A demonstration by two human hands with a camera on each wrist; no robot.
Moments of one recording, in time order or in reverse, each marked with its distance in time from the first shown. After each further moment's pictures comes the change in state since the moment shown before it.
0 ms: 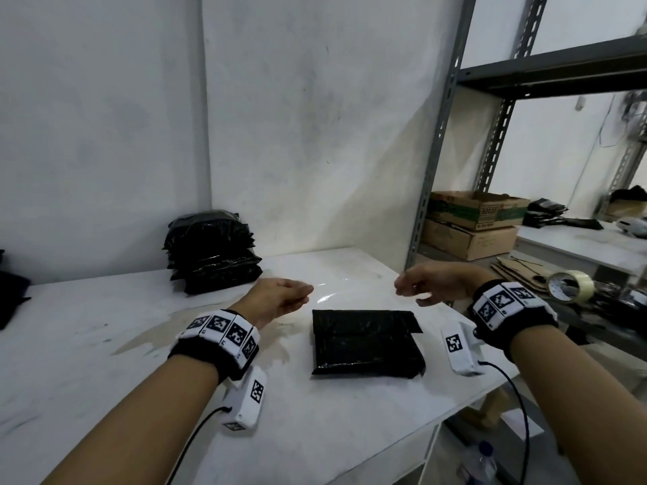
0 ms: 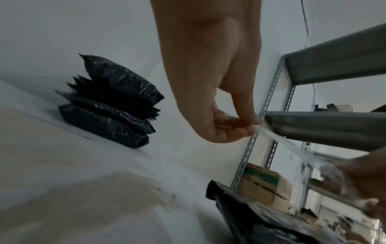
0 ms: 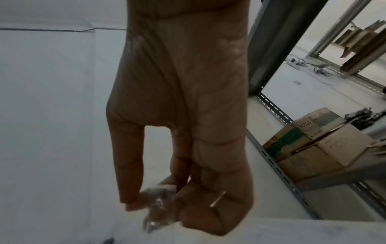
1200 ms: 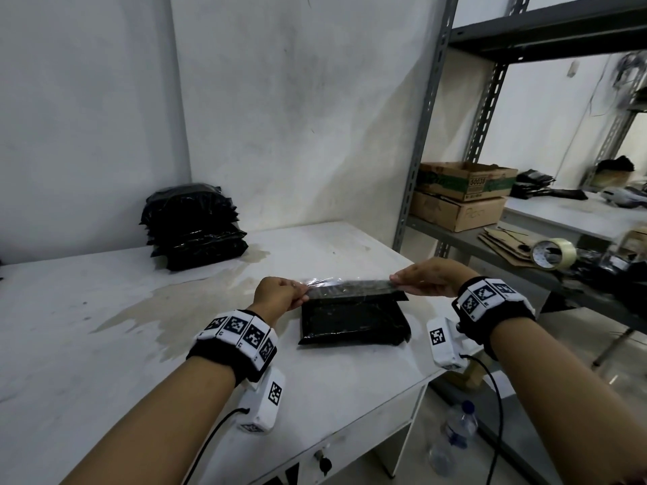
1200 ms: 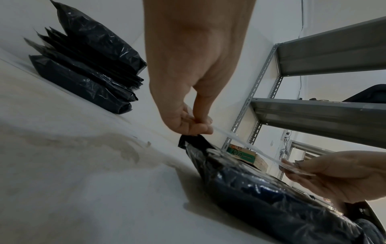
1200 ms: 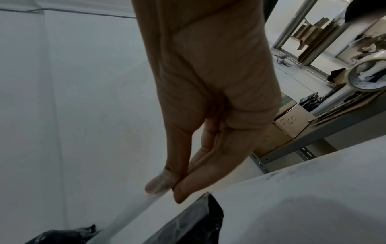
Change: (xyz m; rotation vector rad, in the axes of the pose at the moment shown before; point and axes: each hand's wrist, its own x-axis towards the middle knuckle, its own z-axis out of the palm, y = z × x) left_hand 0.004 -0.051 0.032 0.130 0.222 -0.020; right_hand 0.003 0.054 0.006 0.337 0.200 0.046
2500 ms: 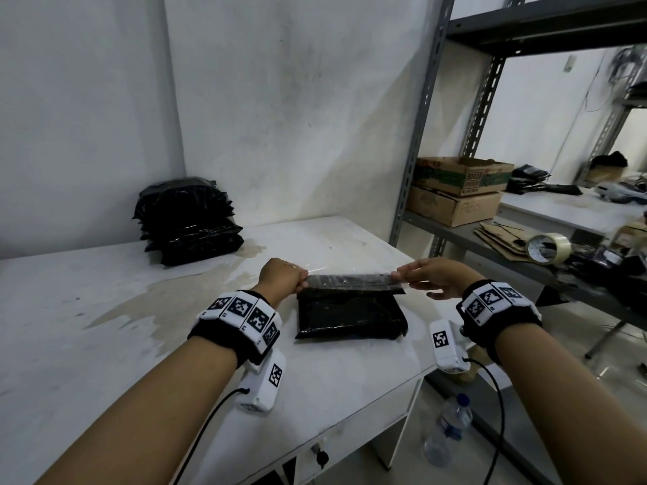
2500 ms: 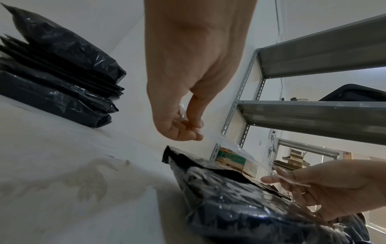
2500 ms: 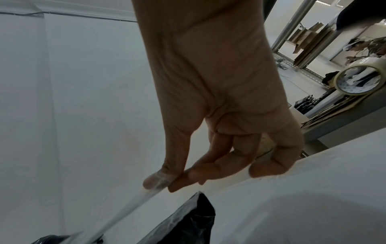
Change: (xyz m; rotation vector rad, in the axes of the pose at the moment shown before) left_hand 0.001 0.025 0.012 0.248 0.028 0.024; right_hand 0.010 0.014 -0.017 -0.330 0.085 0.019
